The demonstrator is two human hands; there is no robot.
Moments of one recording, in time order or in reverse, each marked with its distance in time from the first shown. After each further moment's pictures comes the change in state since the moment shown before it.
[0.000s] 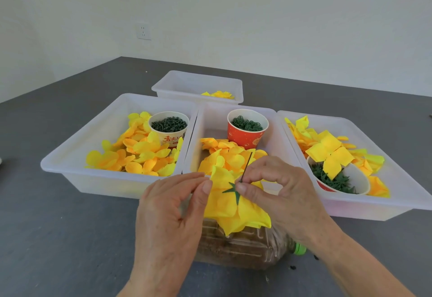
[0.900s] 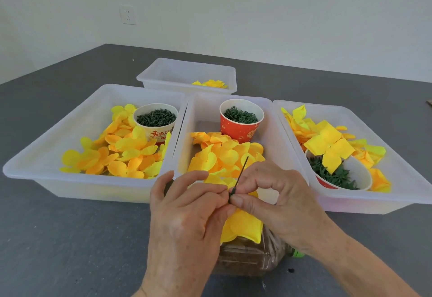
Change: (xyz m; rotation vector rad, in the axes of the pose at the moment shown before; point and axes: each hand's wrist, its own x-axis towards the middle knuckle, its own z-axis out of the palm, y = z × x) left_hand 0.002 -0.021 0.034 0.286 -0.086 0.371; right_hand 0.001 0.019 -0.003 -0.018 -0.090 -0.005
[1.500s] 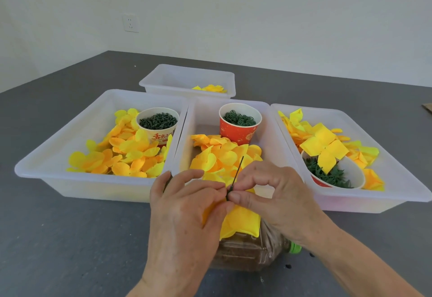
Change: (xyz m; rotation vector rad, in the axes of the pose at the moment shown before) left_hand 0.004 0.009 -0.009 -0.021 -0.068 -0.098; right_hand -0.001 -0.010 -0.001 0.046 0.017 0.054
